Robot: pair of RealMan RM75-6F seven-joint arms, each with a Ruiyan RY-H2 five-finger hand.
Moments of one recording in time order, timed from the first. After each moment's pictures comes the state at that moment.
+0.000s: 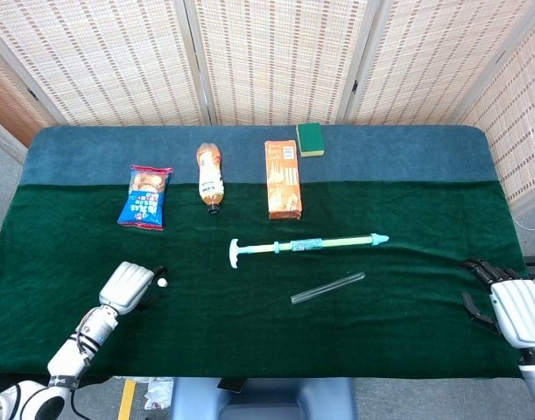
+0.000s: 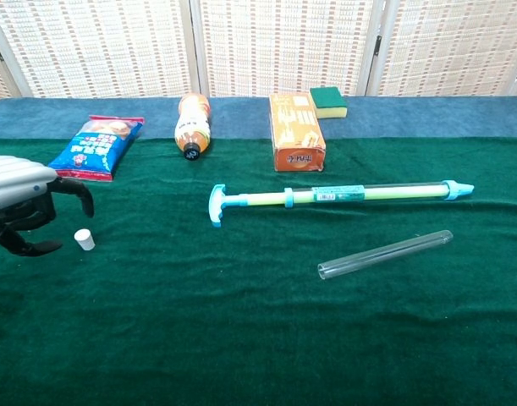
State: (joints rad) left arm -0.57 -1.36 0.00 -1.54 1.32 1.02 0.34; right arm 0.10 -1.02 0.03 -1.61 -1.60 1.50 0.14
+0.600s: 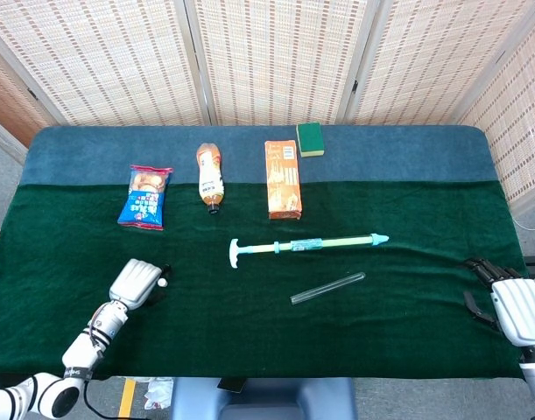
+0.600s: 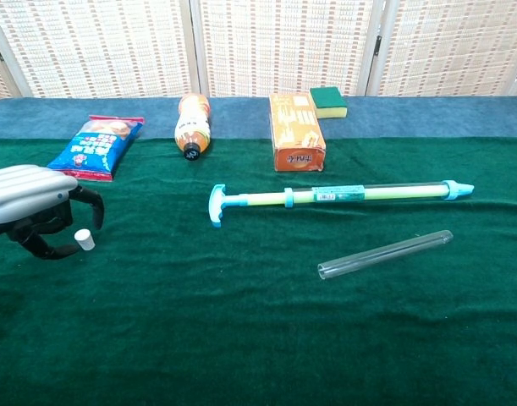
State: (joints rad) left arm -0.58 -1.45 -0.02 -1.44 1.29 0.99 0.35; right arm 0.10 -1.03 0.03 -1.60 -1.58 1.49 0.15
